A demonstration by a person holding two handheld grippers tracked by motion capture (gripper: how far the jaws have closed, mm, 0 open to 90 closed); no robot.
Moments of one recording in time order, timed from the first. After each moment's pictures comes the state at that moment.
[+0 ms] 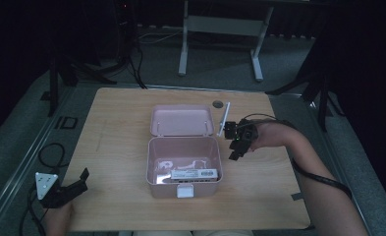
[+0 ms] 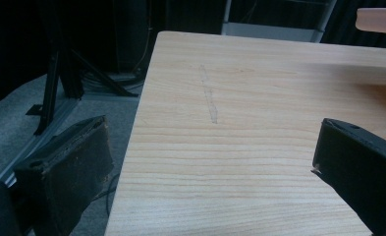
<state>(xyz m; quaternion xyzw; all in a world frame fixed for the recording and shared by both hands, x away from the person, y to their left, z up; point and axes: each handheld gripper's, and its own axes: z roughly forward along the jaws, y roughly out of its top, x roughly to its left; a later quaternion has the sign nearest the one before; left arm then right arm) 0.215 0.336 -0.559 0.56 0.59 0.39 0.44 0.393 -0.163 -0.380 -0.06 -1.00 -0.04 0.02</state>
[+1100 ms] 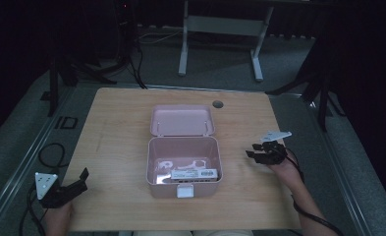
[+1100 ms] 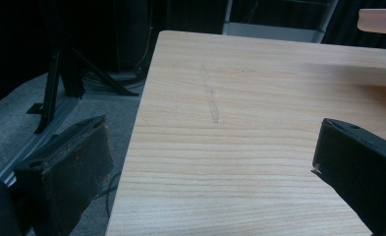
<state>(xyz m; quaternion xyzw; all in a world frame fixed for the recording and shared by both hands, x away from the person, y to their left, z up) 0.215 0.337 -0.559 0.56 0.59 0.39 0.44 0.393 -0.307 -0.510 -0.35 -0.86 -0.34 -0.16</state>
